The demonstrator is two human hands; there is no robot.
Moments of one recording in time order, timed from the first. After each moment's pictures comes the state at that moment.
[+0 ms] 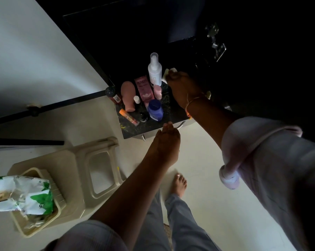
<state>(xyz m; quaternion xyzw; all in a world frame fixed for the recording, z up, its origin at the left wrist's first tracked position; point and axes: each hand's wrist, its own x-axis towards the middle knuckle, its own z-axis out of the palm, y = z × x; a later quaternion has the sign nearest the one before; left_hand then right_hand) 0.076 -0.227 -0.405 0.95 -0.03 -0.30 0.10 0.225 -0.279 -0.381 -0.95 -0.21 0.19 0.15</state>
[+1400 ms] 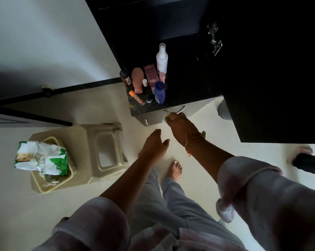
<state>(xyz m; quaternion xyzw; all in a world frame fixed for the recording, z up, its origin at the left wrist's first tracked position) -0.016 -0.223 -0.401 0.87 0.25 -0.25 0.36 0.081 -0.326 -0.401 -0.92 -0.29 0.24 0.12</state>
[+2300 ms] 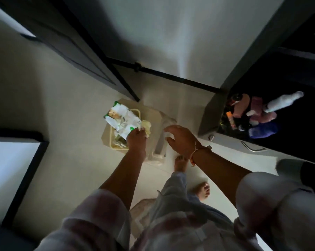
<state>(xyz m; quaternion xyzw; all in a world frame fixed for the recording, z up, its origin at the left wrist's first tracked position) -0.176 0.024 -0.374 0.41 0.71 0.13 0.56 -0.031 -0.085 -0.345 -0.75 -0.48 0.39 0.23</state>
